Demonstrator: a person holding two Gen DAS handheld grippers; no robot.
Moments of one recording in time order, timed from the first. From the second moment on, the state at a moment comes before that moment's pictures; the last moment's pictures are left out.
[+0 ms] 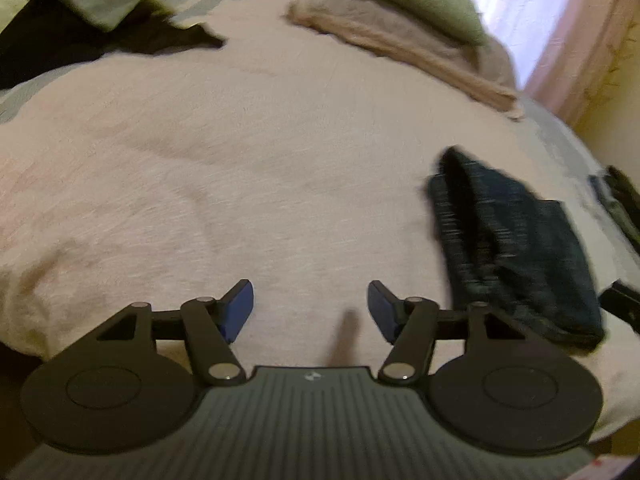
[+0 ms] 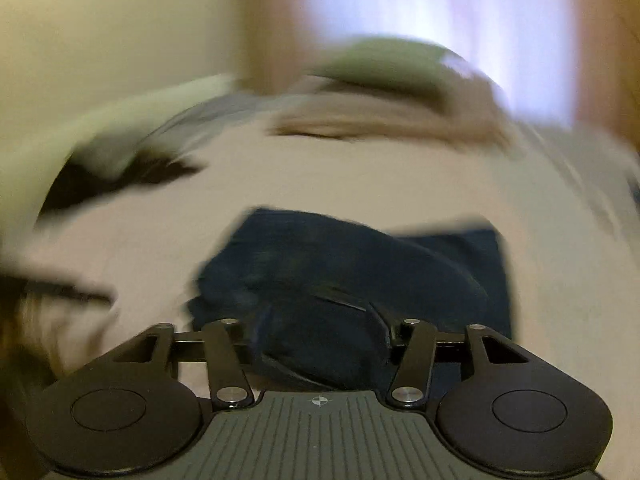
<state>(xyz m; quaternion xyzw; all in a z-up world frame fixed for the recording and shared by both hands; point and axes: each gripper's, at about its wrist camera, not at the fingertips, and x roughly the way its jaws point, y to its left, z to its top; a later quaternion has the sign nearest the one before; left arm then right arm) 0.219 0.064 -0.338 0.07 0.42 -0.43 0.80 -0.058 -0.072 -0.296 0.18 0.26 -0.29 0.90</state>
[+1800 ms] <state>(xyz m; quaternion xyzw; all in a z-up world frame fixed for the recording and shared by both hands) 0.203 -0.039 -0.380 -0.01 0.45 -0.56 0.70 -0.091 -0.168 -0.344 0.28 0.27 -0.35 0.85</state>
